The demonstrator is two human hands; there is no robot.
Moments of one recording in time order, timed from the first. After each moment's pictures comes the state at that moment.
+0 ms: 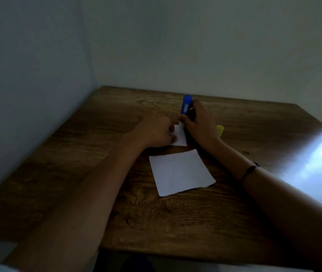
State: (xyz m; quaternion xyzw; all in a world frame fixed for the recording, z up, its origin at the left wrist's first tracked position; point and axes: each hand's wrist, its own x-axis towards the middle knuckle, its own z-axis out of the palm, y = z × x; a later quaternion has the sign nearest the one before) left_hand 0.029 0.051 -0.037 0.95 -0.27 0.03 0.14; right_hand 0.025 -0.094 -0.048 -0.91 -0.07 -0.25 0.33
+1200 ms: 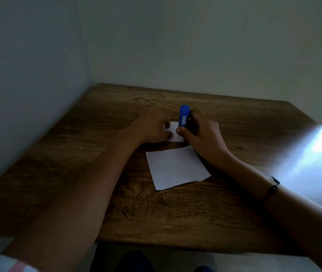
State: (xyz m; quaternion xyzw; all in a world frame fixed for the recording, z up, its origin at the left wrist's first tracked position) left_hand 0.030 0.054 -0.036 0.95 -0.28 0.03 0.15; right_hand -0.034 -0.101 -0.044 -0.90 -0.13 -0.23 0.33
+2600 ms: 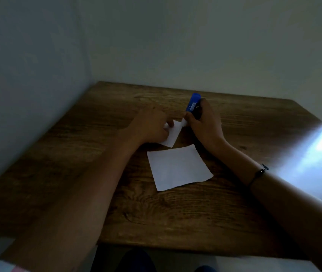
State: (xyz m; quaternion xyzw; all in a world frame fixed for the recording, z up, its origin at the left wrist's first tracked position) left_hand 0.028 0.055 -0.036 0.96 -0.27 0.05 0.07; right_hand 0.000 -0.099 -0.043 -0.88 -0.03 -0.25 0.40
